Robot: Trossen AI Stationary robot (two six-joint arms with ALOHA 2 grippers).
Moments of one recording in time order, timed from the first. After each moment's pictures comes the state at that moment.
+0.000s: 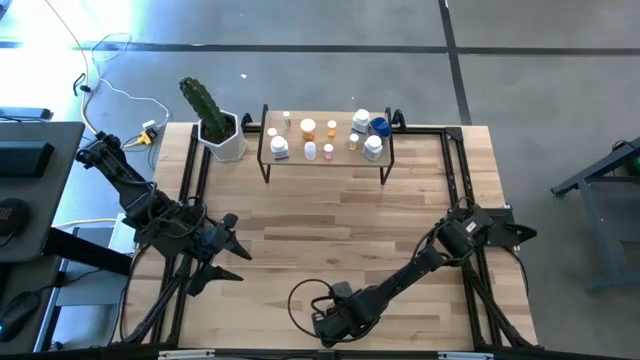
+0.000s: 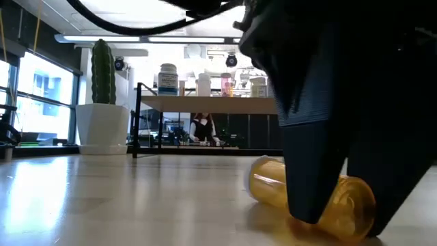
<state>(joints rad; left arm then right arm) -0.62 0.95 0.96 -0.52 -0.30 -0.50 0.61 2.34 1.88 -0.86 0.06 1.90</state>
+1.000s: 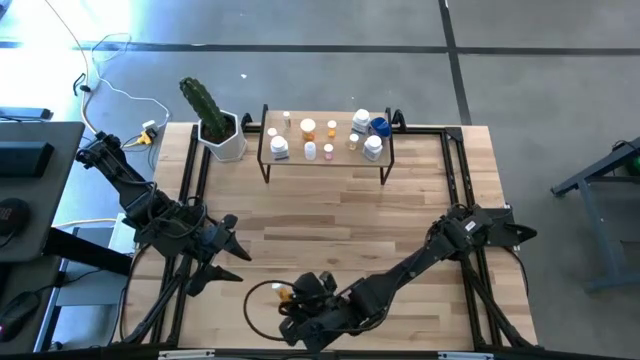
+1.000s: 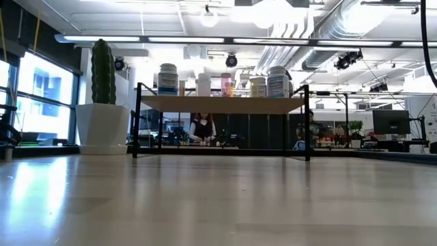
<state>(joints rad) -0.62 0.95 0.96 -0.52 -0.29 -0.55 0.59 2.33 2.33 -0.80 0.58 1.18</state>
